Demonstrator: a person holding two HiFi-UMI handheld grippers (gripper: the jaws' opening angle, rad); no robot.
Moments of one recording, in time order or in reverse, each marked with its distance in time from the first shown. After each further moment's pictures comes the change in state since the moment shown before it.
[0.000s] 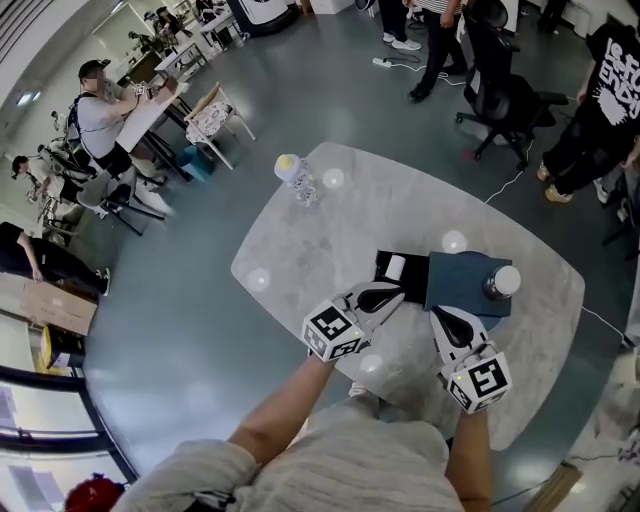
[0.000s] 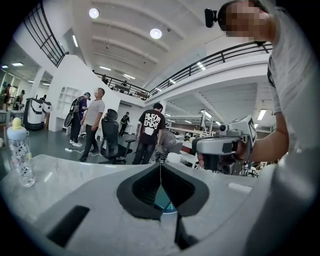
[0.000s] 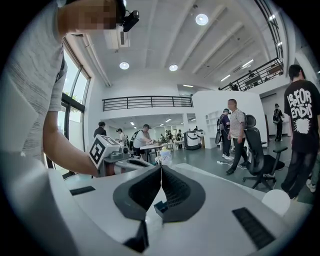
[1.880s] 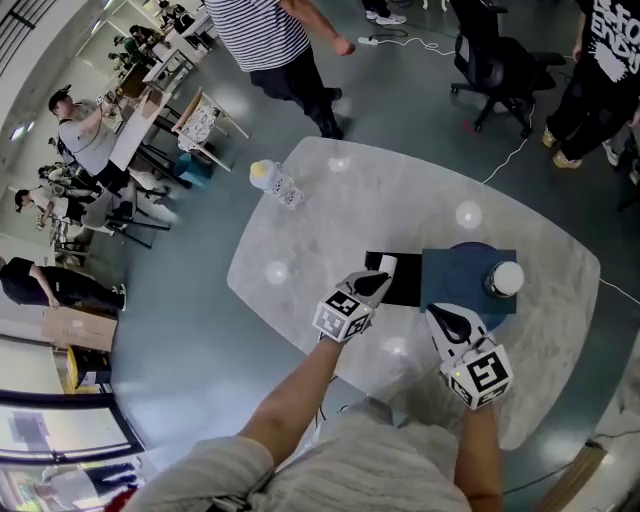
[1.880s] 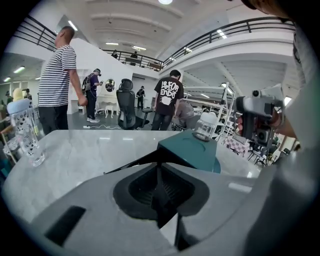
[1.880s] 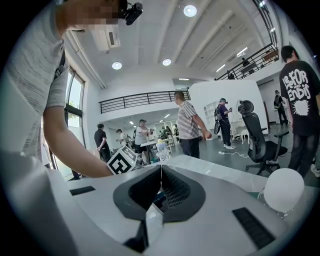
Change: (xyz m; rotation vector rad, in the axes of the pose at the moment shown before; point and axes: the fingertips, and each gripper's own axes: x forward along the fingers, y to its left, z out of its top) left arm 0.062 0.093 -0.117 -0.070 0.350 0.178; right arm 0.016 -0.053 -0.048 0.095 0.048 0.032
